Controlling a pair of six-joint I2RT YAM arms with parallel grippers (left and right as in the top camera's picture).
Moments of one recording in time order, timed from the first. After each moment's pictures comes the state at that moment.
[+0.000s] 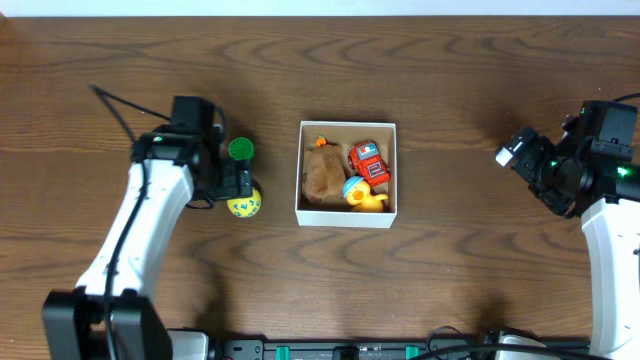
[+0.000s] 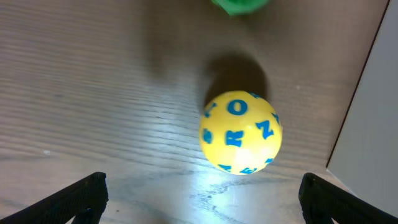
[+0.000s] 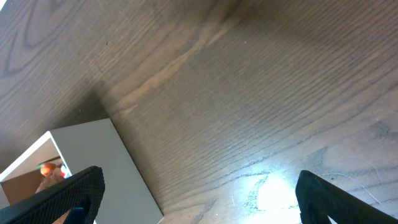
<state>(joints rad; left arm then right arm) -0.09 1.53 1.12 -1.00 0.02 -0.19 -0.22 1.30 1.14 -0.95 -0.18 0.54</state>
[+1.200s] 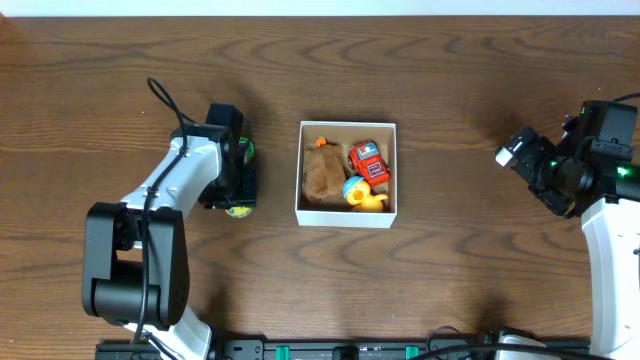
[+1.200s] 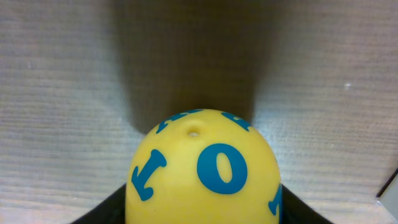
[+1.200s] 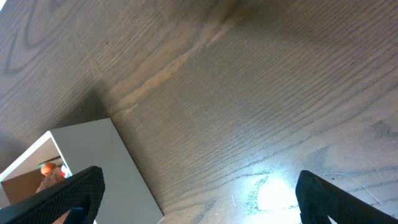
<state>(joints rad) -0.13 1.80 1.13 -0.96 0.04 -0.16 -0.22 1.30 1.14 -0.95 -0.19 0.54</state>
